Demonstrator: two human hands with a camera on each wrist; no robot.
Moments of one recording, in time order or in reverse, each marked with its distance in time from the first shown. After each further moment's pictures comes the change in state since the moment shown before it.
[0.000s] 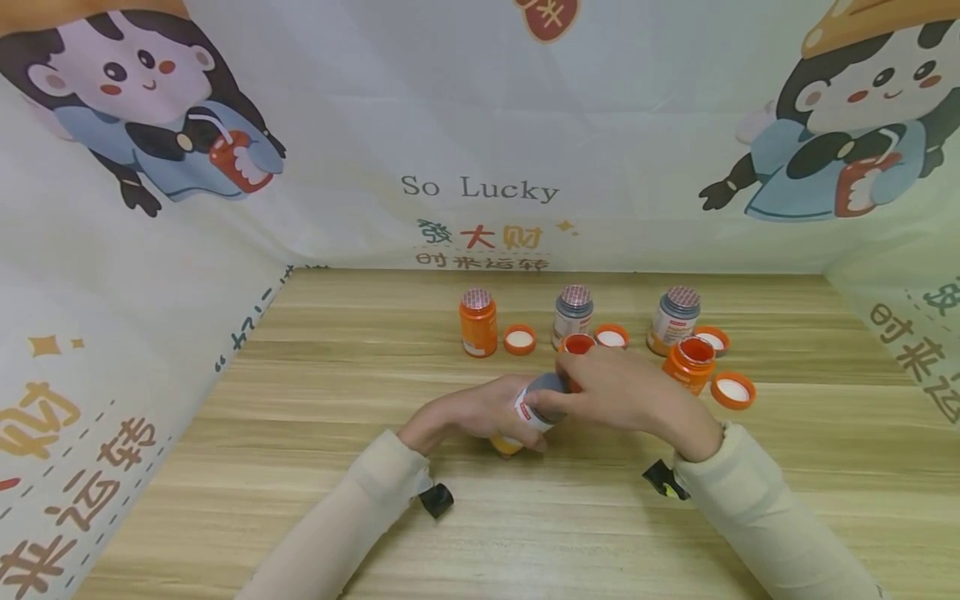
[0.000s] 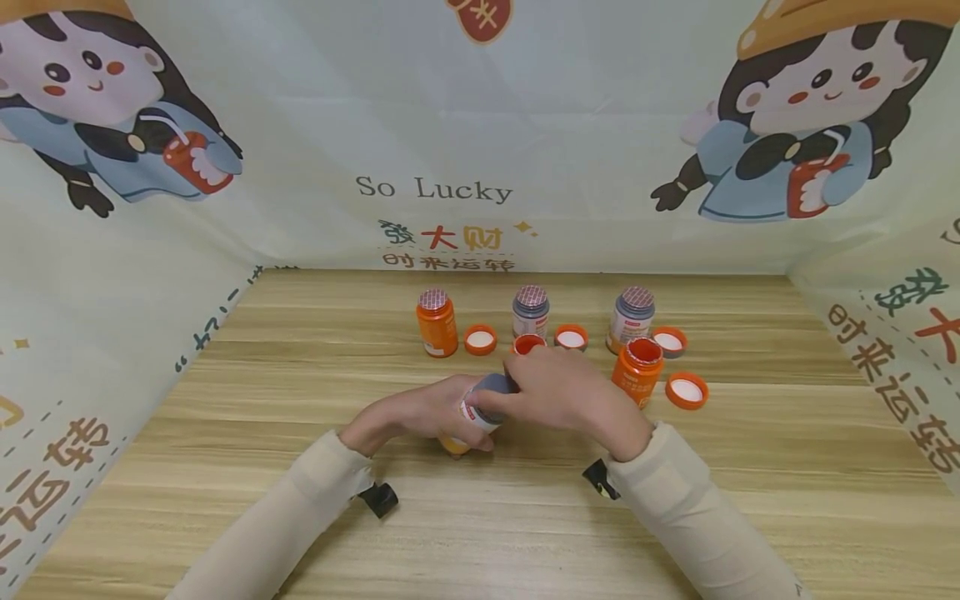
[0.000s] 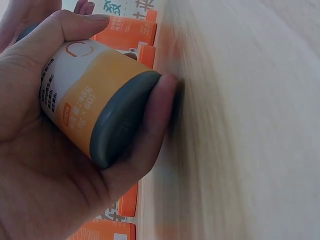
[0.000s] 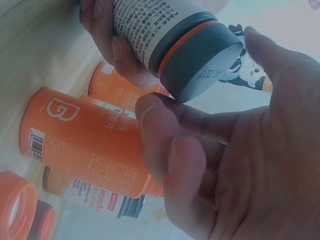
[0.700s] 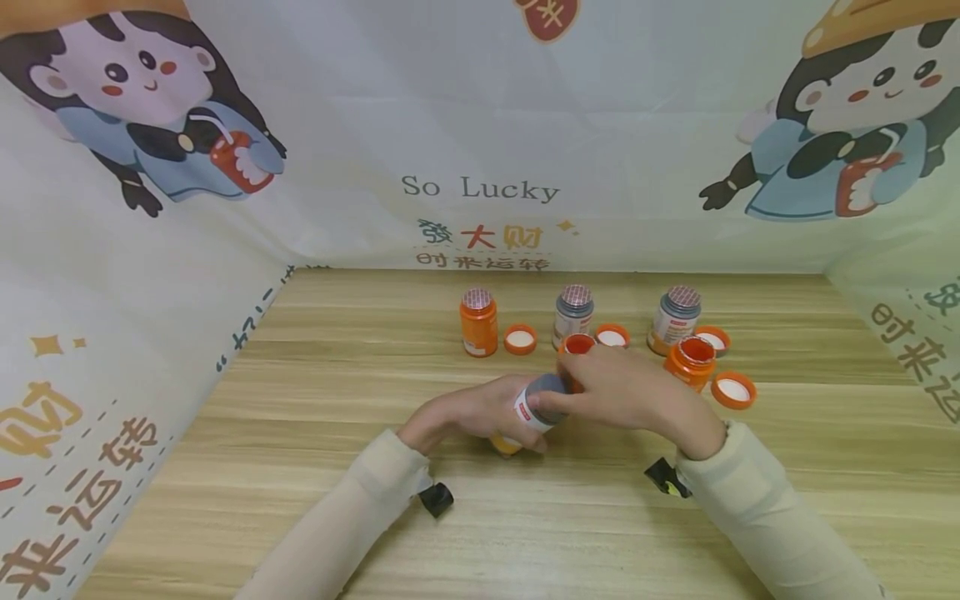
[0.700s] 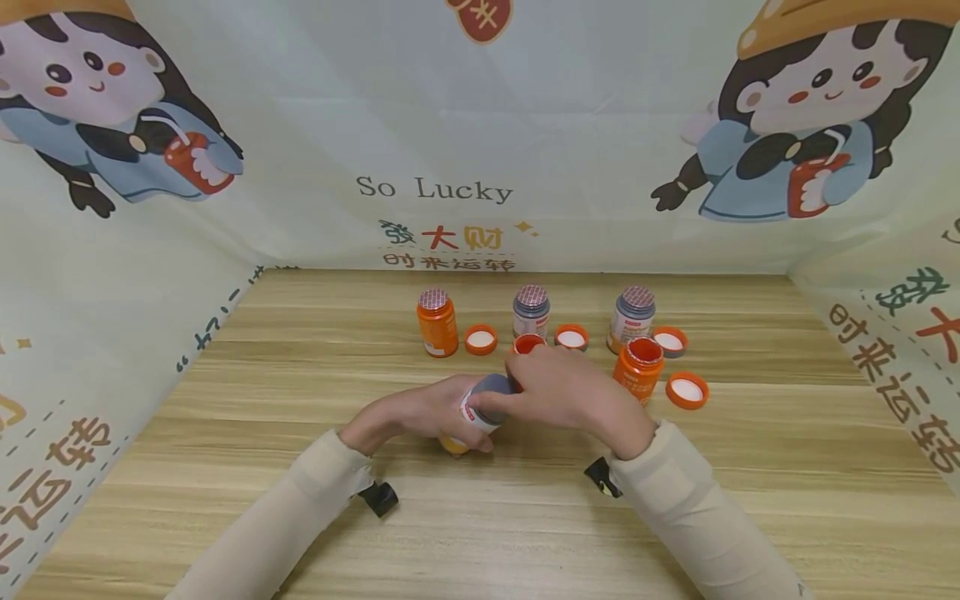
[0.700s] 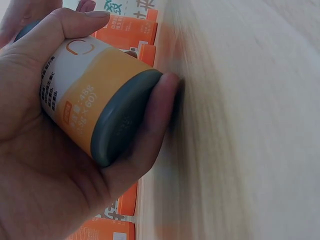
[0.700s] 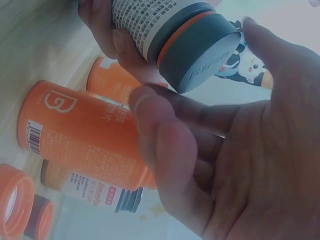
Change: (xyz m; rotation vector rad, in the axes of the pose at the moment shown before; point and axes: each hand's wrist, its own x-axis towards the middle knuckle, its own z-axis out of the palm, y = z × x) left_hand 0.000 0.002 -0.001 -0.031 -0.027 0.030; right_hand -0.001 0.003 -0.003 0.059 -0.053 0.000
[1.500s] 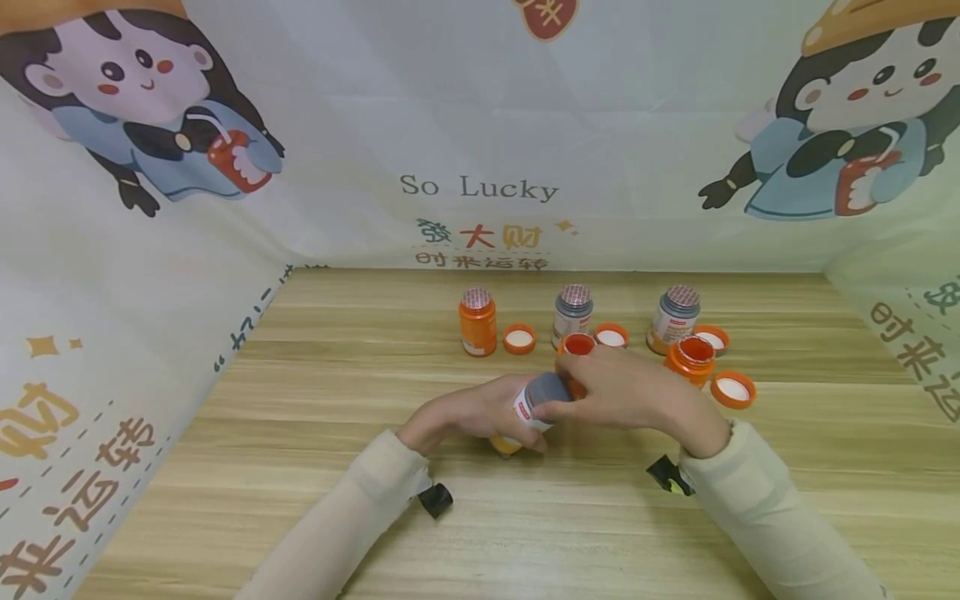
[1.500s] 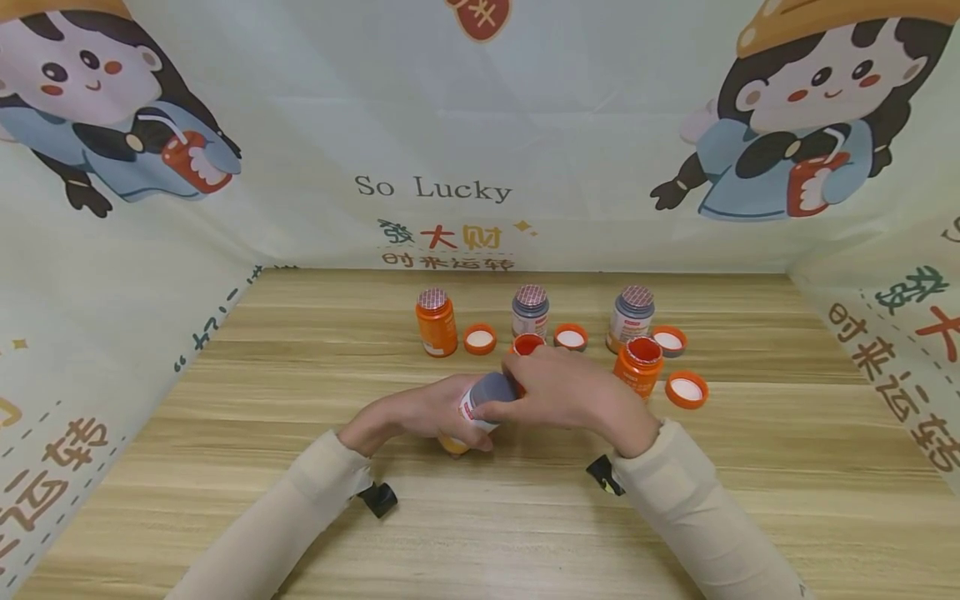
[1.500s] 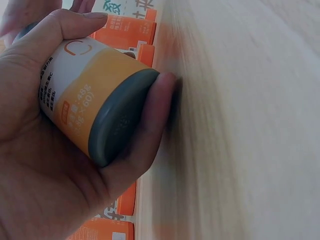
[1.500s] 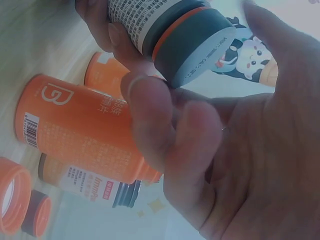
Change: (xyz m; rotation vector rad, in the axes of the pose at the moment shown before) left_hand 0.000 -0.002 0.000 0.018 0.008 -0.009; right_hand 0.000 0.003 -0.001 0.003 -0.026 -0.008
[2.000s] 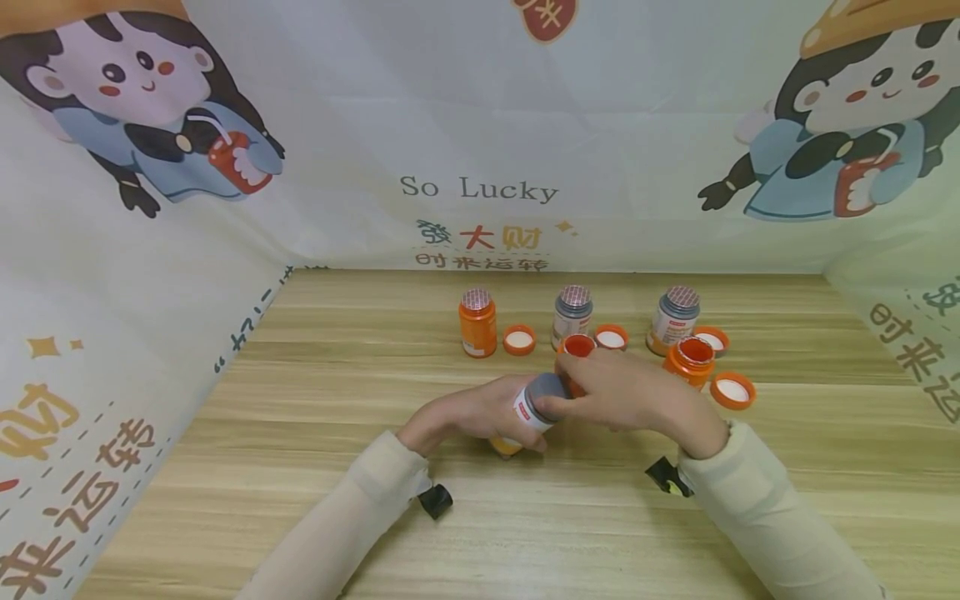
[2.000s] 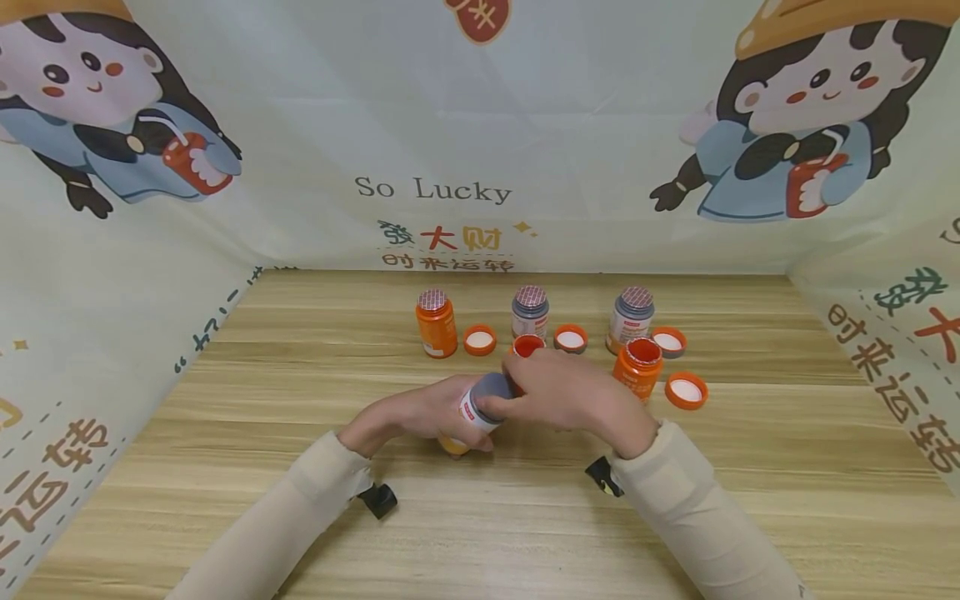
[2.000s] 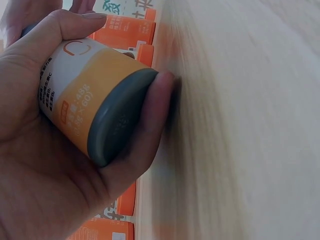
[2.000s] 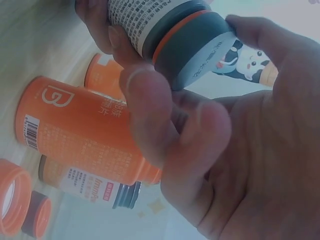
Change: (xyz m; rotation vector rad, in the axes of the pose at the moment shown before) left_hand 0.000 0.001 0.000 0.017 0.006 0.004; right_hand -0.001 -0.001 -0.001 0.098 -0.070 0.034
